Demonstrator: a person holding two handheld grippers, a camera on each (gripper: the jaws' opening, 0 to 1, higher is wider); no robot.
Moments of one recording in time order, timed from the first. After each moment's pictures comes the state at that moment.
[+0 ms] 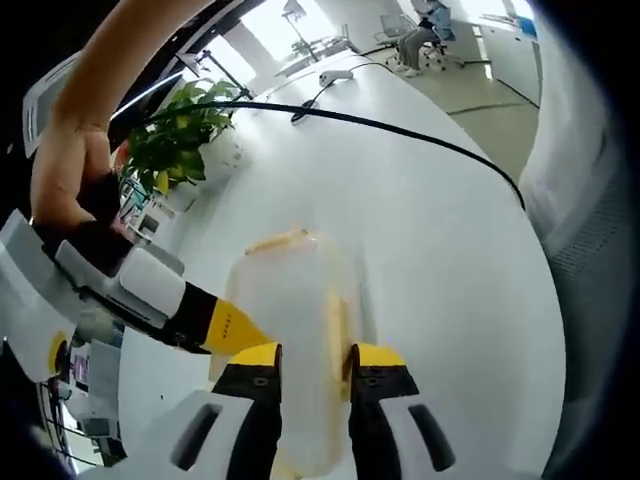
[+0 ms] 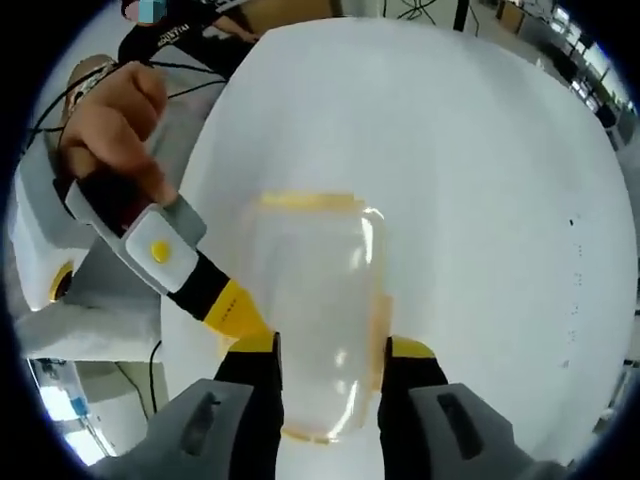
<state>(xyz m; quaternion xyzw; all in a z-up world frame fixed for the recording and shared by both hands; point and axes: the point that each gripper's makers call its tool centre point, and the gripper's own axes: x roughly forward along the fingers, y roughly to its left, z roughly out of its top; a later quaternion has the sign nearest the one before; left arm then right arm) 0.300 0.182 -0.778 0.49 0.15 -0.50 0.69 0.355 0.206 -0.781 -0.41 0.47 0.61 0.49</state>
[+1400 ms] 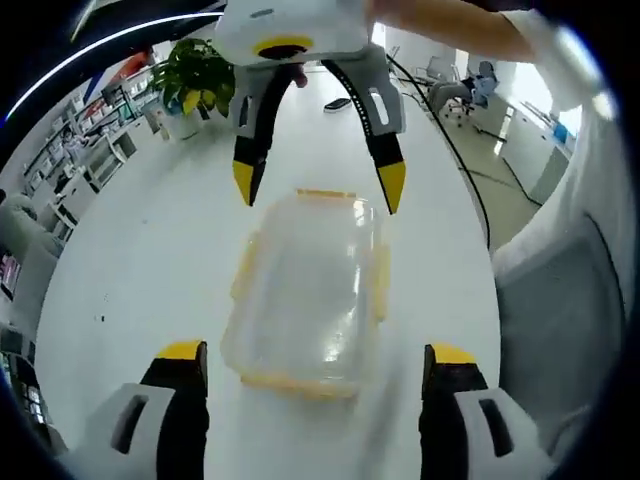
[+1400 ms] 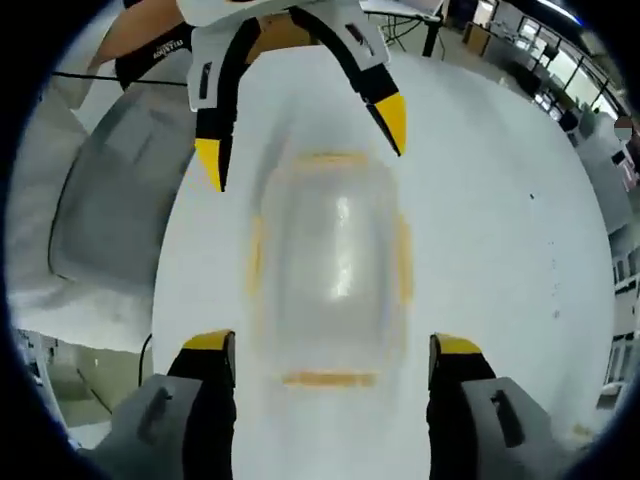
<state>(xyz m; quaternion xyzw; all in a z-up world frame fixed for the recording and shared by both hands) 0.329 0.244 -0.772 0.34 0.34 -0.54 0.69 0.327 0.149 -0.781 -0.40 0.42 0.59 0.56</state>
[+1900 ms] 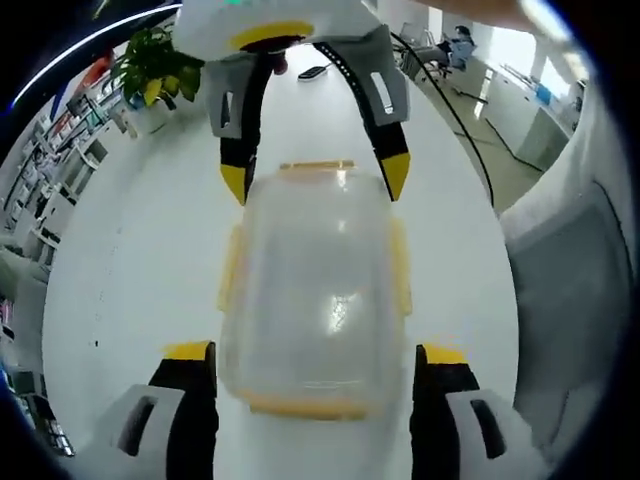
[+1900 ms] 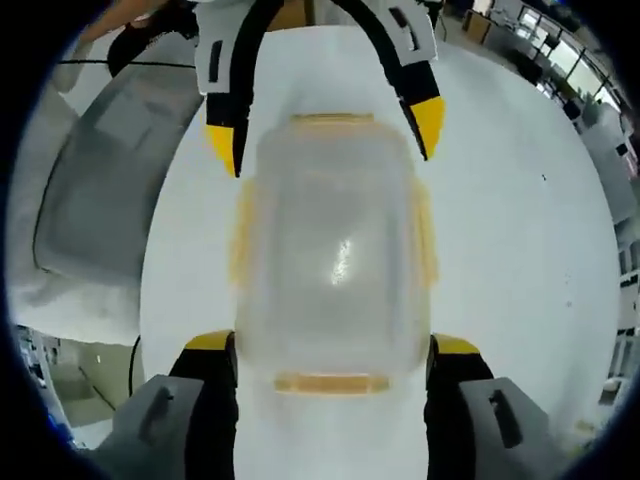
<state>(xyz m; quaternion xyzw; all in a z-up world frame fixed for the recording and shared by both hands) 0.338 0.238 -0.793 0.41 0.35 -0.56 0.63 0.332 0.147 -0.804 -0.43 0.42 0.58 0.55</state>
